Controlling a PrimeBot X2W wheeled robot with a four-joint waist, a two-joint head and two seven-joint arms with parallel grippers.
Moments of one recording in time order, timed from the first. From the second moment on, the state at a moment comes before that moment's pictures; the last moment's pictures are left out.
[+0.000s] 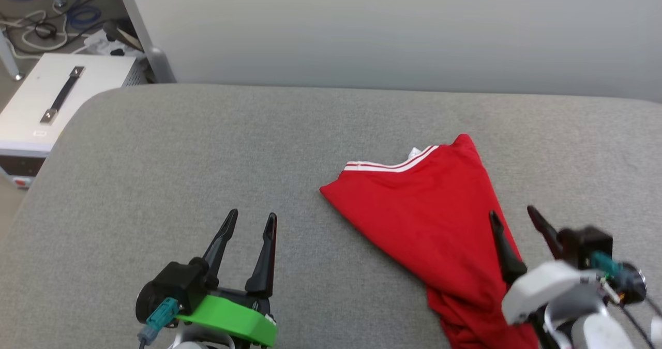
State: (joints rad) left arm 0.01 0.09 -0.19 0.05 -0.29 -0.12 -0.26; right arm -0.03 -0.07 0.02 0.07 0.12 0.13 -0.04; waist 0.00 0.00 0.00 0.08
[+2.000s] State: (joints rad) left arm -0.14 0.08 -0.24 0.05 -0.31 -0.13 -0.26; right arm -0.62 -0.50 0.17 0.63 0.23 0.13 0.49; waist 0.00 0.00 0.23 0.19
